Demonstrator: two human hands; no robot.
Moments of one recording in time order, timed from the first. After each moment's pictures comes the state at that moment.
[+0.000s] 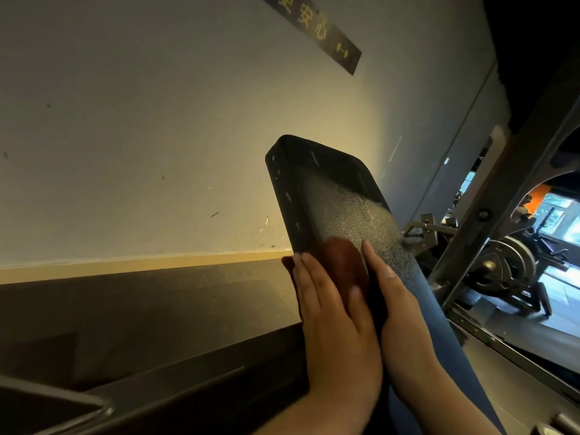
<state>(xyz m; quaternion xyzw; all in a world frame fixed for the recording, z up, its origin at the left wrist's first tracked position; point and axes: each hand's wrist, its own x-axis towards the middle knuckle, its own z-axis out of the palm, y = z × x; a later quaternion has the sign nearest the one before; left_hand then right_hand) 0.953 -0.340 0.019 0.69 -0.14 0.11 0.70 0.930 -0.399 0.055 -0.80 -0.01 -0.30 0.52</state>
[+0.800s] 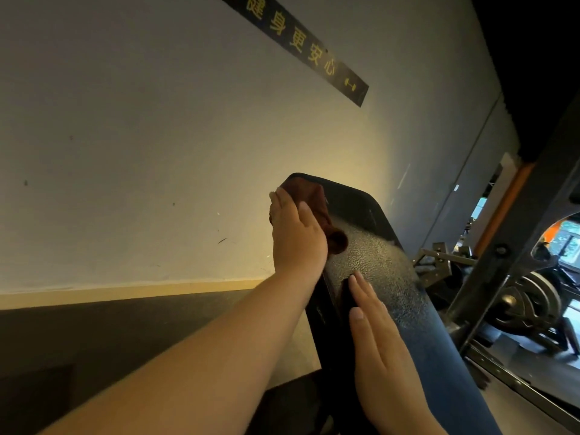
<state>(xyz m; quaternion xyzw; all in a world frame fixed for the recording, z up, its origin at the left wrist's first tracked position) 1.107 -0.312 0.121 0.67 -0.11 0.18 0.71 0.973 -0.400 0.055 -0.92 0.01 -0.27 0.29</state>
